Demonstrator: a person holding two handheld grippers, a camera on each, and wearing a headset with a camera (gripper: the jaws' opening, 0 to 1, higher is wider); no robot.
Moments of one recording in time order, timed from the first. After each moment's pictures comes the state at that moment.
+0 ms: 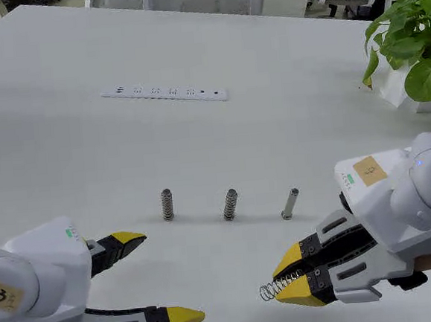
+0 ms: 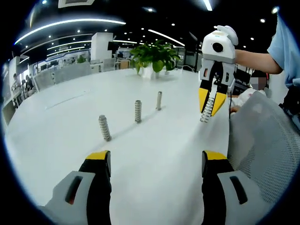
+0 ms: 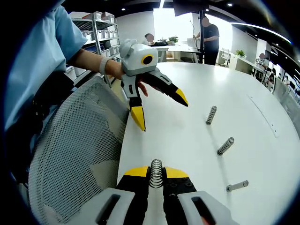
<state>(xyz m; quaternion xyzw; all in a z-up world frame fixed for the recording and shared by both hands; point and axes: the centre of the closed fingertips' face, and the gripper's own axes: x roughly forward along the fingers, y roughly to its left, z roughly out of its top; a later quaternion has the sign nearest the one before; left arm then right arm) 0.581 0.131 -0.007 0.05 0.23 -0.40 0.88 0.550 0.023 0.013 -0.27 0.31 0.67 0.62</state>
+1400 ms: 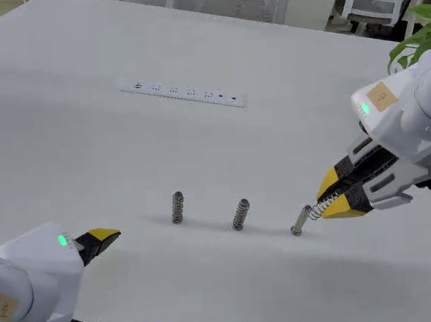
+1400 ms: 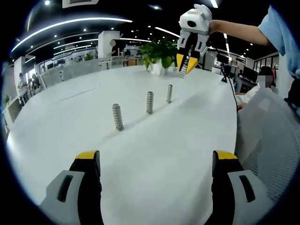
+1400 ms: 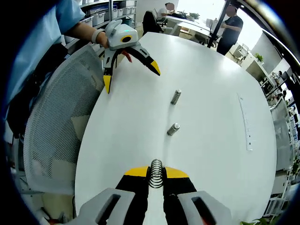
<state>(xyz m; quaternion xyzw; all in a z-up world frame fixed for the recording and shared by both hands) 0.582 0.155 -0.018 0.06 0.24 -0.37 0.90 0.671 -0.015 0.045 -0.47 0.32 0.62 0.54</state>
